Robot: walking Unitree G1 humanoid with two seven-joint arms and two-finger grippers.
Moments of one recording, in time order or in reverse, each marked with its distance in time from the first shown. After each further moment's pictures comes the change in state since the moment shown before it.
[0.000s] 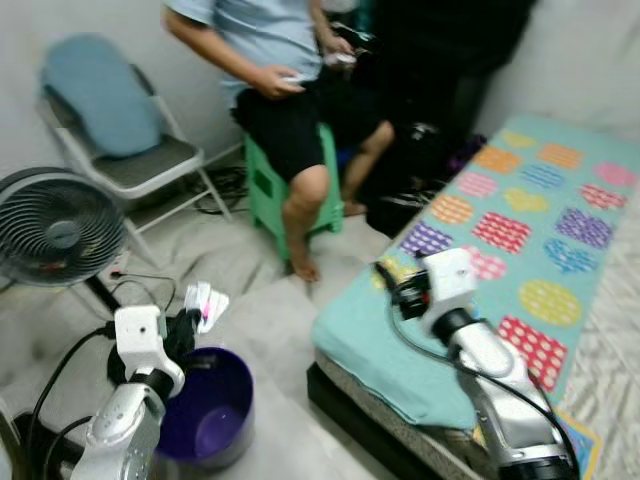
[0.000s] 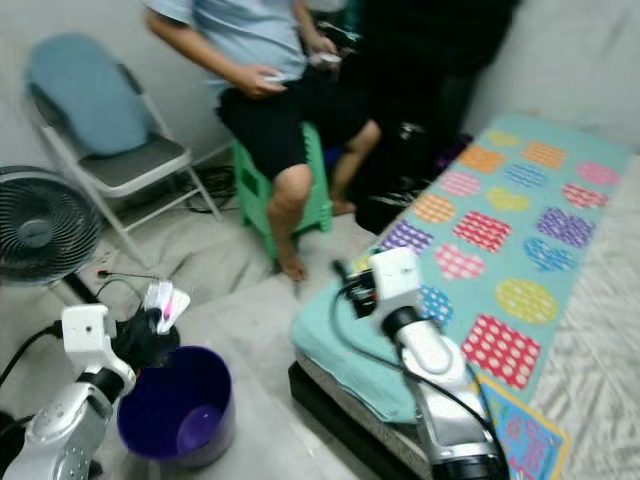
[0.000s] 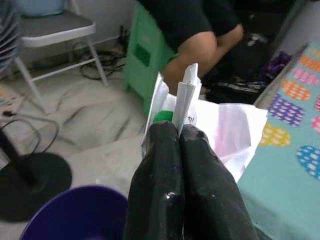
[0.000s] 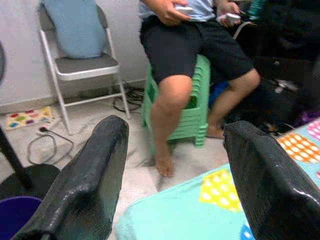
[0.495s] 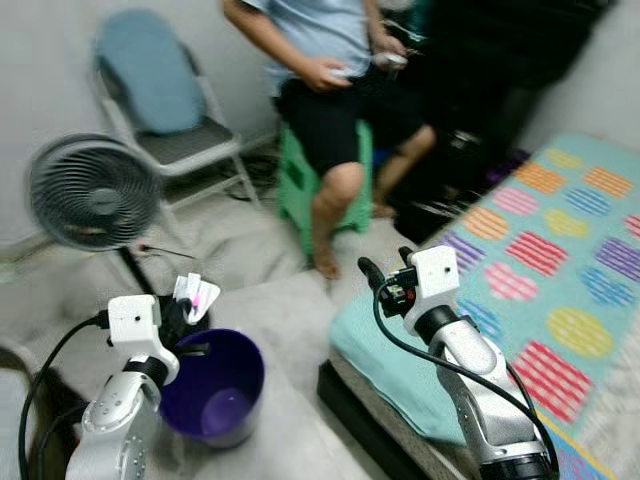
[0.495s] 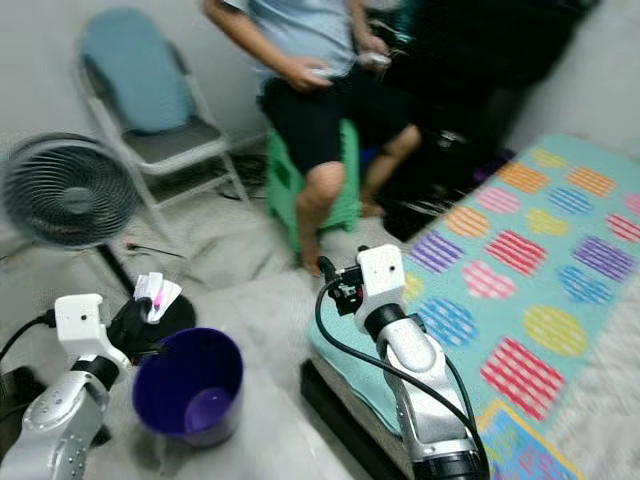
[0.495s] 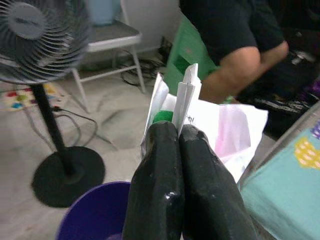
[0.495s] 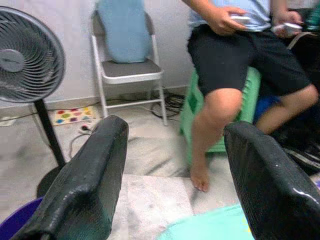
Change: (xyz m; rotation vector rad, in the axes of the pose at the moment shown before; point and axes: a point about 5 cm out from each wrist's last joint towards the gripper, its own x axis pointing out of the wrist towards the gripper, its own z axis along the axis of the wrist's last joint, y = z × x) left arm 0.009 0.001 0.008 0.015 -0.025 0.032; right arm 0.006 0.015 0.003 0.011 -0.012 0.041
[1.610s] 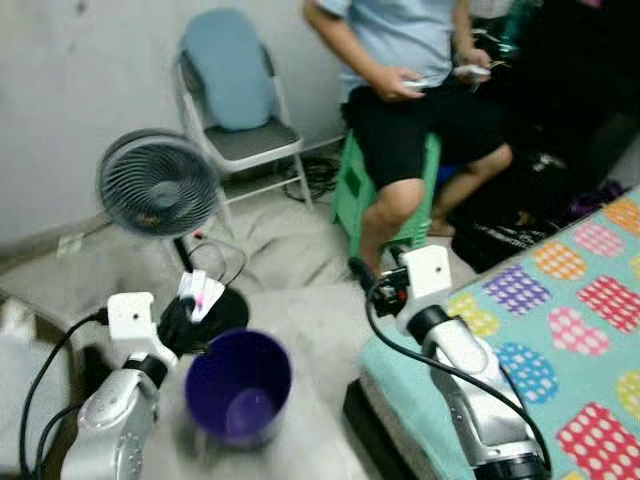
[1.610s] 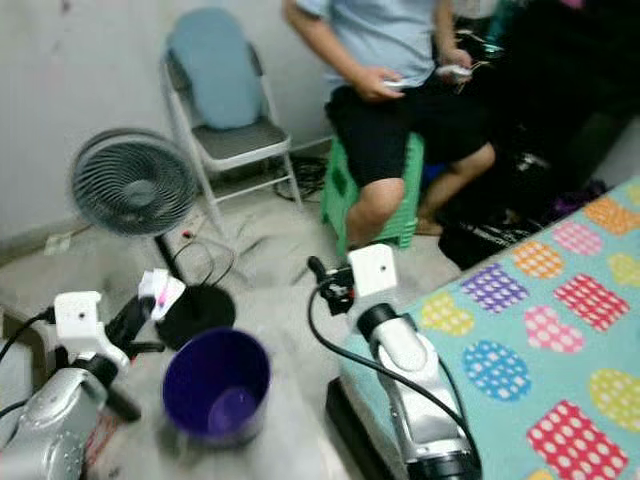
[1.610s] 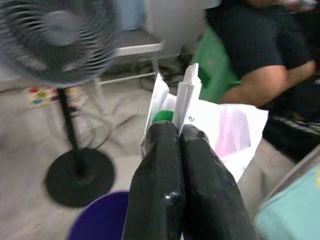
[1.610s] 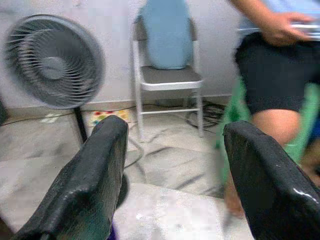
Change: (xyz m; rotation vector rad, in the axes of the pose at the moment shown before) left arm 0.002 -0.003 0.002 -0.030 -0.007 -0.074; right arm 0.002 0.008 0.000 0.014 -0.007 0.024
